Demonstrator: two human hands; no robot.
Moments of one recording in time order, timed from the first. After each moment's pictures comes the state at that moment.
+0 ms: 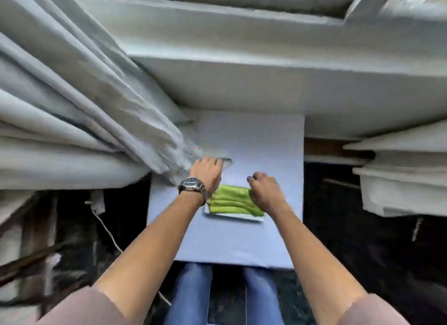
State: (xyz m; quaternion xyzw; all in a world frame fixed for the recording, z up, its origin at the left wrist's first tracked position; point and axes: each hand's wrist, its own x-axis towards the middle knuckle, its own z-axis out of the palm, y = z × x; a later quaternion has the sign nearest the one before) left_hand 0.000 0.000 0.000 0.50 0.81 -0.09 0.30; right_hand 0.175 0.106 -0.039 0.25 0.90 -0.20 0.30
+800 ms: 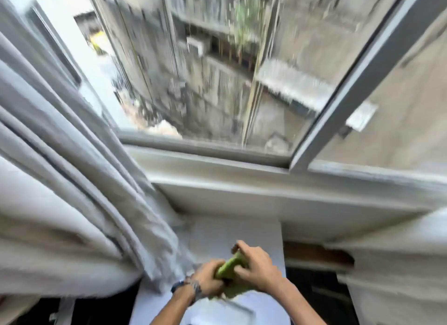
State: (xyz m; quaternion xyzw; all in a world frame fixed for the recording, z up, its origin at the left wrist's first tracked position) left_hand -0.012 0.032 0.104 0.40 0.76 0.15 0.49; right_hand 0.112 0.177 0.171 0.26 0.88 -0.36 0.16
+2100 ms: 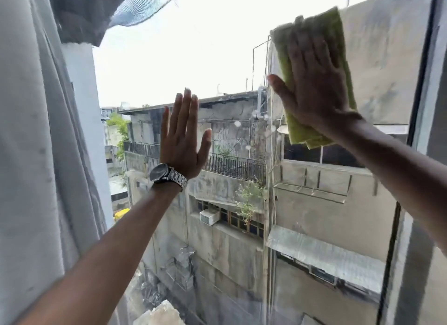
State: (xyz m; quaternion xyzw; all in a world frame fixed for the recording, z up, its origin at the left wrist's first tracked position) left_hand -0.365 0.200 0.847 0.45 0.60 0.32 -0.58; right_hand -0.140 0.365 0.953 0.18 0.74 0.32 -0.57
